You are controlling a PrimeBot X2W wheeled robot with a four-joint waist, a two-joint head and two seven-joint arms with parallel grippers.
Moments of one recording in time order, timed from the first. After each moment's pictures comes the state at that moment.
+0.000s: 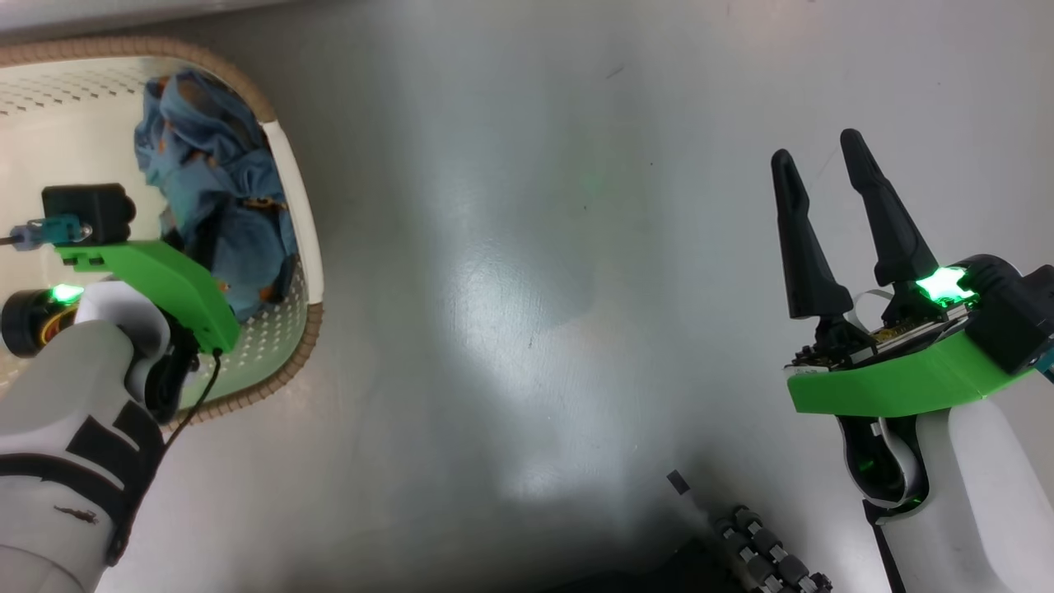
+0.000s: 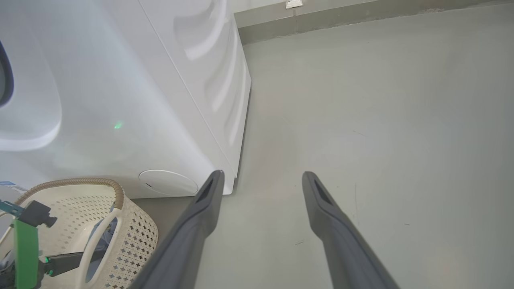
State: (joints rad) left arm -1.01 0.31 -0.90 1.08 -1.03 -0.13 -0.18; right arm -0.40 -0.13 0.12 -0.03 0.40 0.13 -0.26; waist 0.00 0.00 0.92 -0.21
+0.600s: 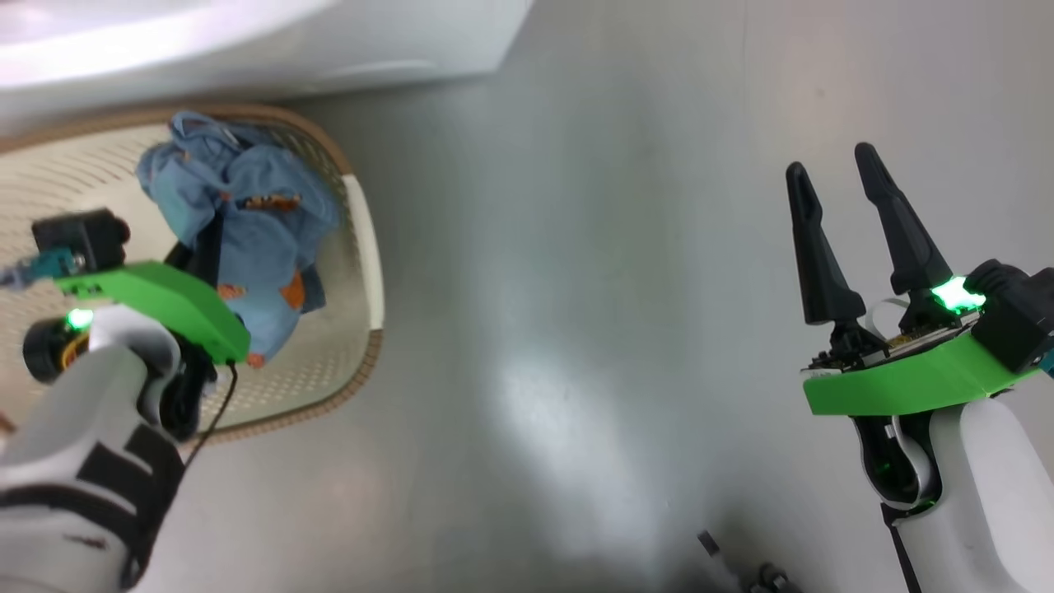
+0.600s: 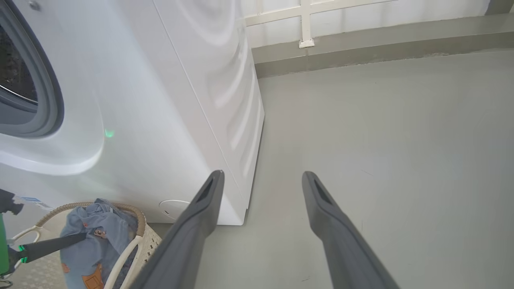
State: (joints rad) left arm -0.94 0.30 -0.79 1.01 -1.07 -0.13 -0.25; right arm -0.39 -0.16 0.10 0.02 0.38 0.13 -0.26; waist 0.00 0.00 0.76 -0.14
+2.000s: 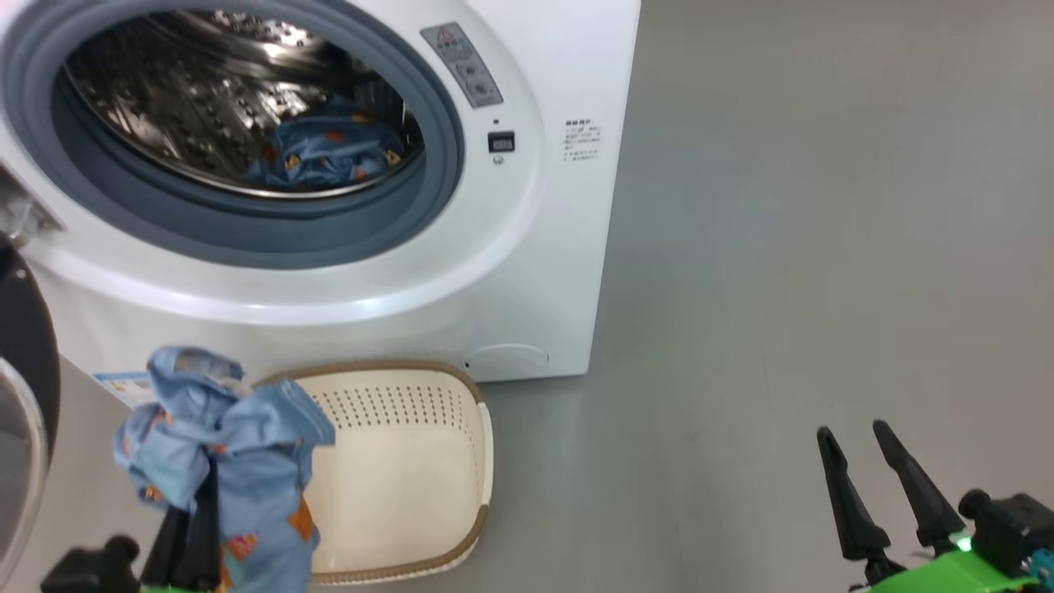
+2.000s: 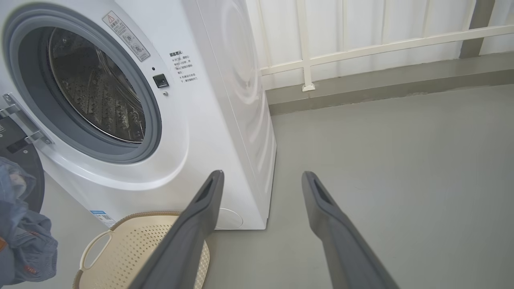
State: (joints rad) left arm 0.01 0.14 0.00 0.17 -0.33 -0.13 -0.25; right arm 0.04 -0.19 0.05 0.10 0.42 0.13 -0.26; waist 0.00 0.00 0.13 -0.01
